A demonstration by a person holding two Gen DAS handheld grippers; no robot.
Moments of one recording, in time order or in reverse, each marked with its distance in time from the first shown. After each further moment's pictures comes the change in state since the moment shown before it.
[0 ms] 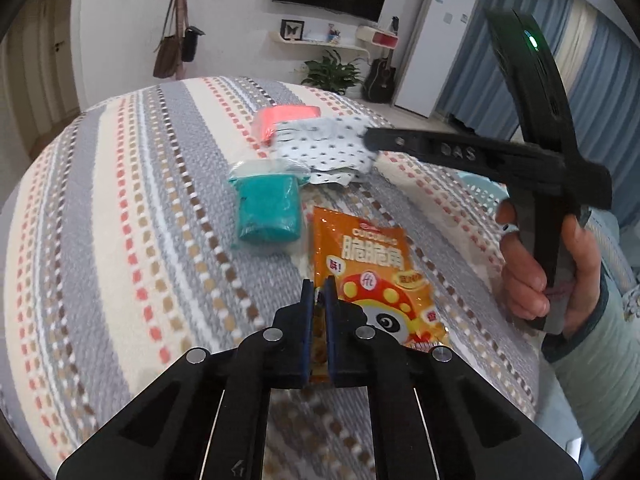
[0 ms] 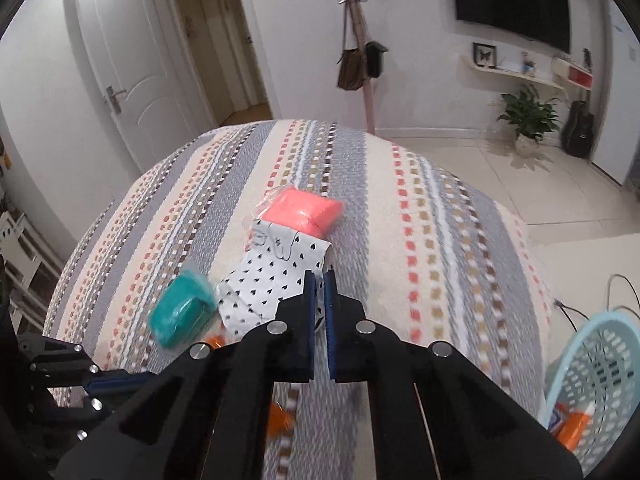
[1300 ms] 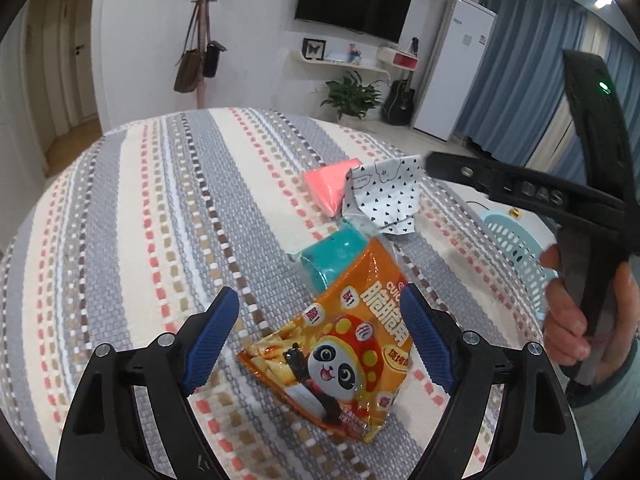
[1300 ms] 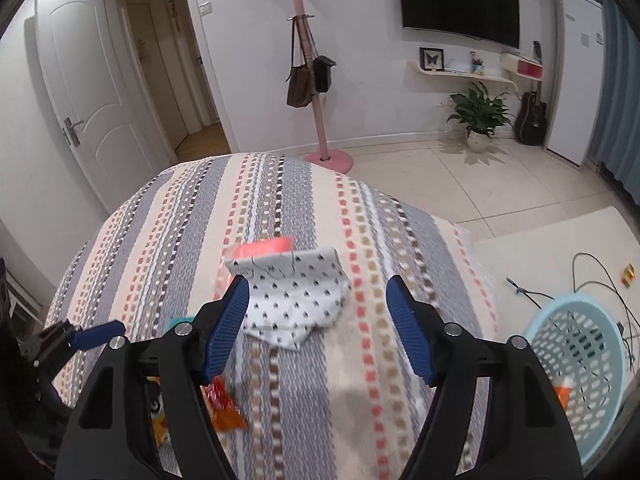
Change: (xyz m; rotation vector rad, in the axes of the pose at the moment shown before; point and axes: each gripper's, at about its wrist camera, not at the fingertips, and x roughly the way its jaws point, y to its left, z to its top) left arm 0.008 0.018 0.041 -0.038 -0.055 0.040; right arm -0.014 -0.004 0.030 0.090 -0.040 -0.143
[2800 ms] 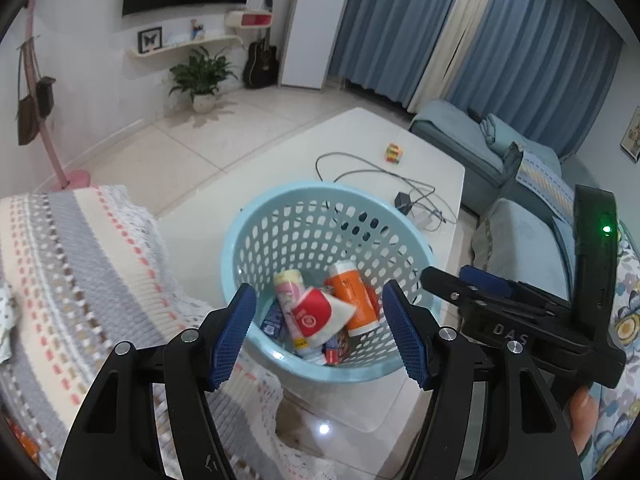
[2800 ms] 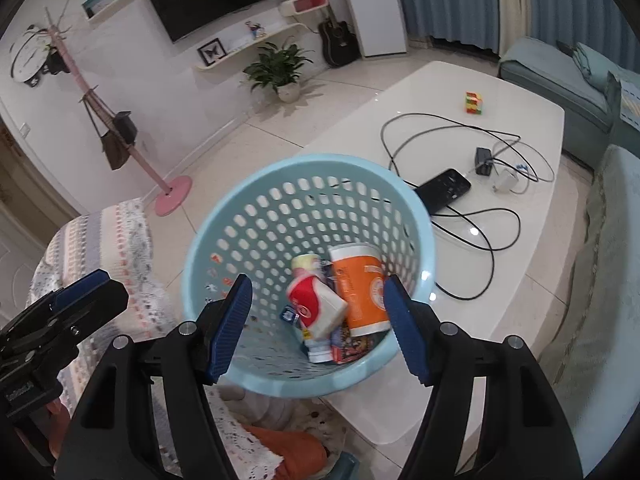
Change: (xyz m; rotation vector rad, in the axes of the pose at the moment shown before) left arm 0.108 -0.303 0.018 0.298 0.128 -0.308; right arm -0.136 -0.283 -0.173 0.604 0.013 -0.340
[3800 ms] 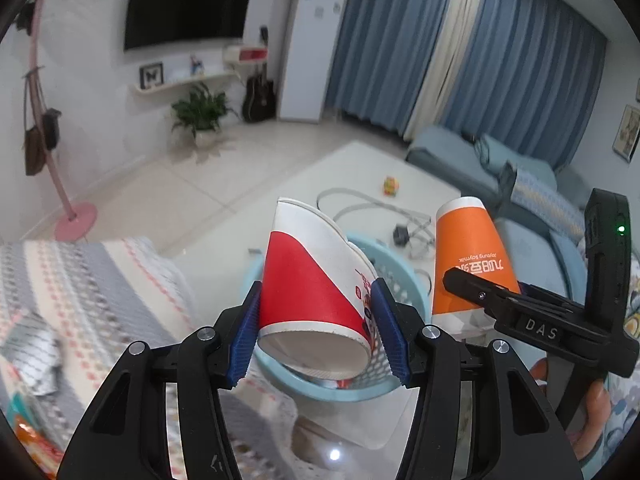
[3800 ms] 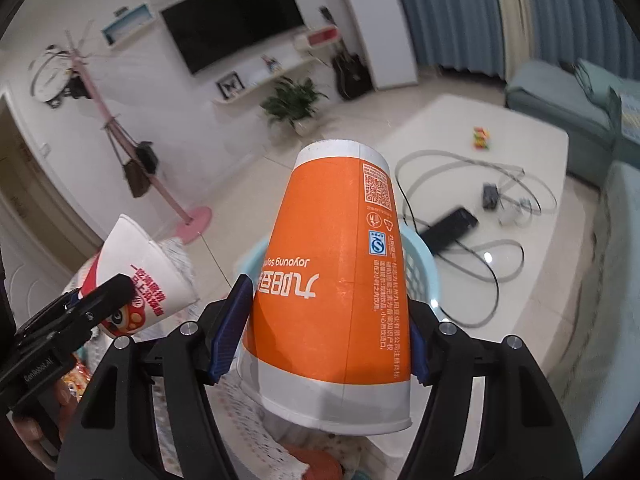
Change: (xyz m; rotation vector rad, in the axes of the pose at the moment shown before) left arm -0.021 -0.007 0.021 0.040 -0.079 0.010; right arm -0.047 -0.001 0.021 0.018 -0.101 0.045
